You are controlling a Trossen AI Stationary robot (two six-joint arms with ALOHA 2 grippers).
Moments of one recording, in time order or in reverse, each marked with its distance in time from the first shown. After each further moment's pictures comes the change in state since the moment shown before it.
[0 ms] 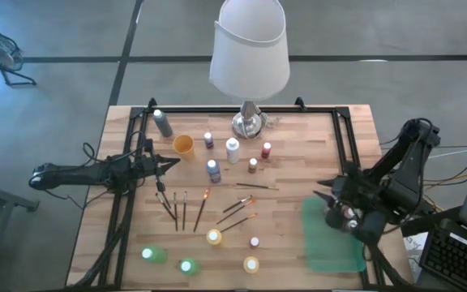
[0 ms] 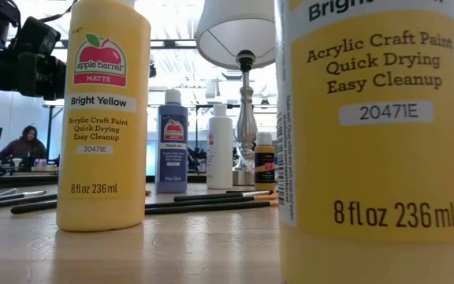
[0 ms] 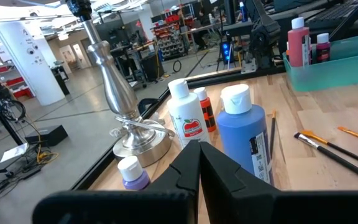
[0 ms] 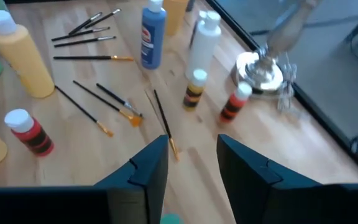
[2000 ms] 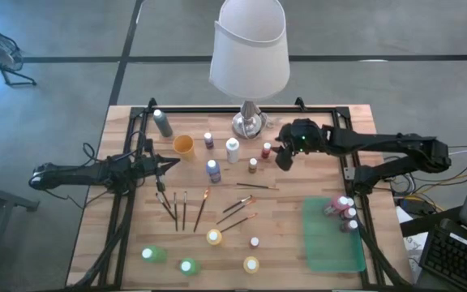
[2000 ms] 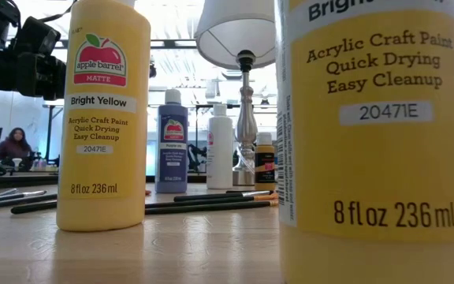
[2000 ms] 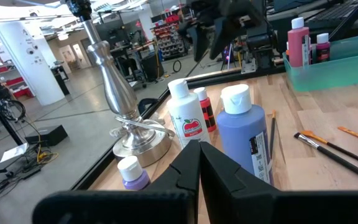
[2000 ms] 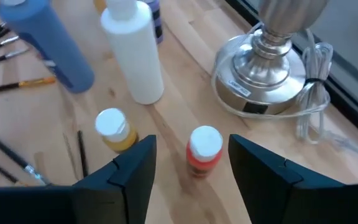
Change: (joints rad) left arm 0.000 0.000 0.000 0.000 0.000 0.000; right arm -1.202 0.007 -0.438 1.104 -0.849 -0.963
